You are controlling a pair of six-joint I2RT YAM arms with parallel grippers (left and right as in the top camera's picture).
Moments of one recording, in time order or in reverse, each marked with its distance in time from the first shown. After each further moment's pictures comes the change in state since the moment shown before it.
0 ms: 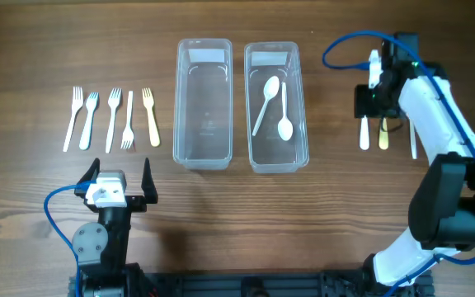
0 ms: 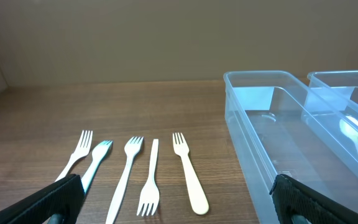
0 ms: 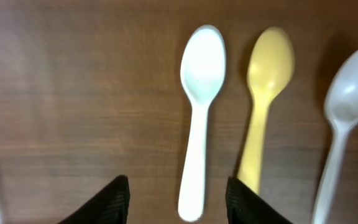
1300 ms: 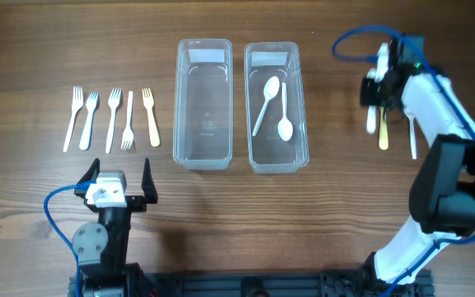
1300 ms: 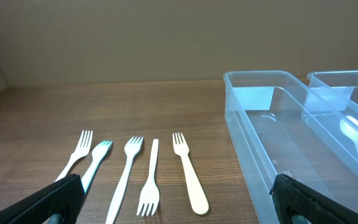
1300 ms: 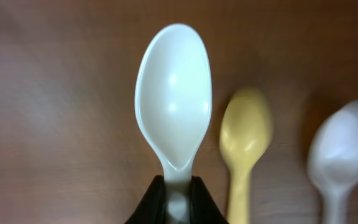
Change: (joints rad) left arm 0.000 0.000 0.000 0.000 0.000 0.000; right arm -0.056 0.093 0.076 0.153 -0.016 0.014
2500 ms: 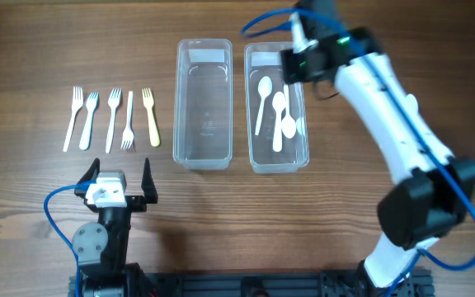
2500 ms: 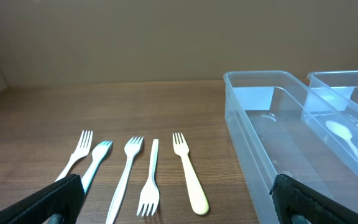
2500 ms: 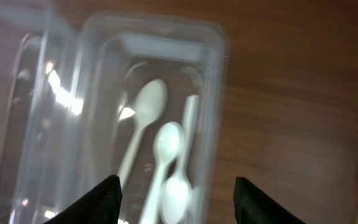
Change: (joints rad) left arm 0.000 0.000 0.000 0.000 0.000 0.000; right arm 0.415 -0.047 0.390 -0.330 0.025 0.177
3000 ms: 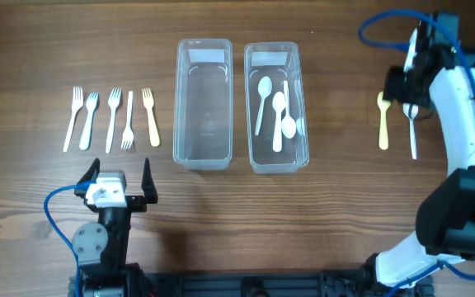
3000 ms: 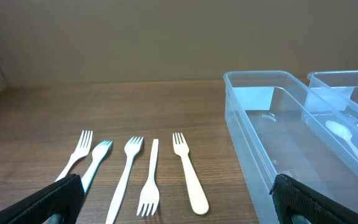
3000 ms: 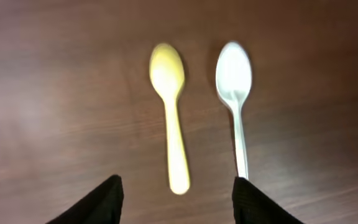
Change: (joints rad) left arm 0.000 0.000 0.000 0.000 0.000 0.000; right arm -0.463 -0.085 -0.325 0.041 0.089 -0.127
